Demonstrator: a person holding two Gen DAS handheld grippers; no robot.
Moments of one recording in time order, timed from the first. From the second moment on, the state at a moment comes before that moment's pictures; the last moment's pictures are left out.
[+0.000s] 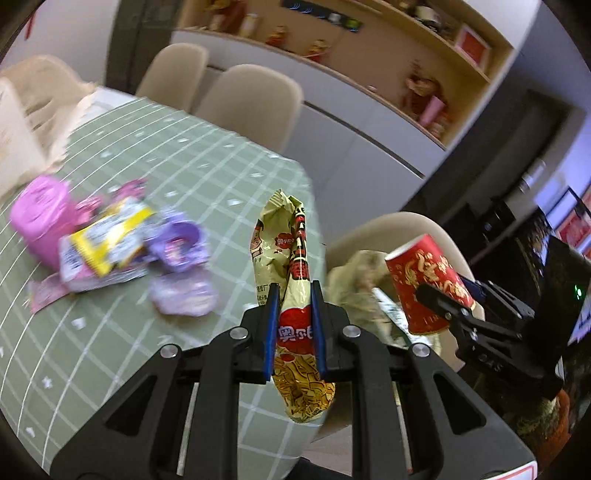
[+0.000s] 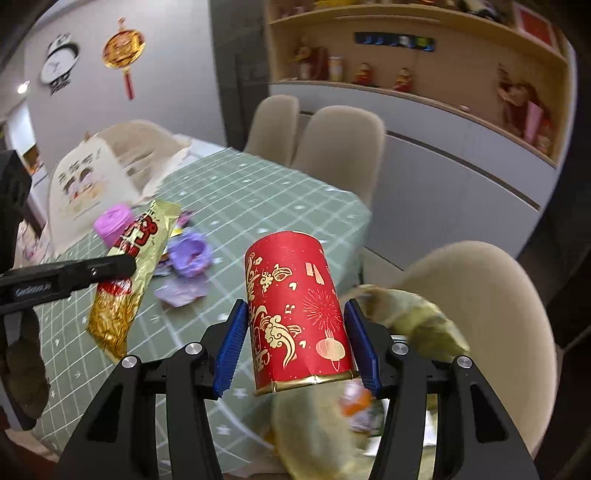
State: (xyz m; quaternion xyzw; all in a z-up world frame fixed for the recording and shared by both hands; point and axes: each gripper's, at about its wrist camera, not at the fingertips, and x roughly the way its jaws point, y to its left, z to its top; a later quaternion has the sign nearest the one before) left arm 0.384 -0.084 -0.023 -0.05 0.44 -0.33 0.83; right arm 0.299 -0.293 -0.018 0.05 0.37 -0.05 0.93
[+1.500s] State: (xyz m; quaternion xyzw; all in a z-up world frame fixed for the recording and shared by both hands) left arm 0.369 -0.075 -0.065 -0.09 0.47 -0.18 0.86; right arm 0.335 -0.385 -0.169 0.14 0.51 0.01 0.85
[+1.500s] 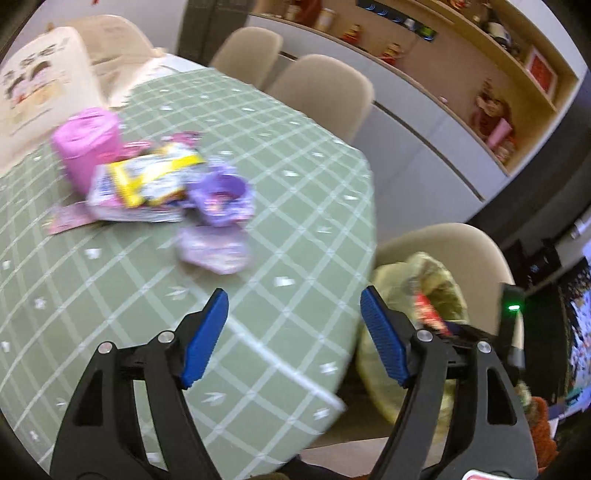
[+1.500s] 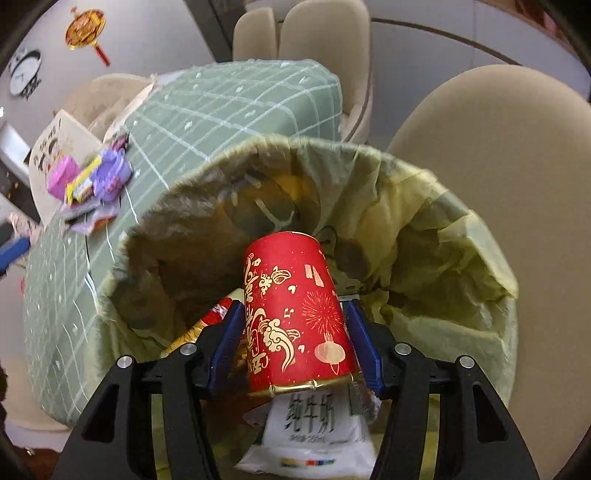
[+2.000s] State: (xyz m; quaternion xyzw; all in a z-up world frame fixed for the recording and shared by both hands) left arm 0.382 0.047 -0.068 -0.11 0.45 -0.13 0.88; right arm 0.300 -0.339 -0.076 0.12 0.41 -0.02 0.90
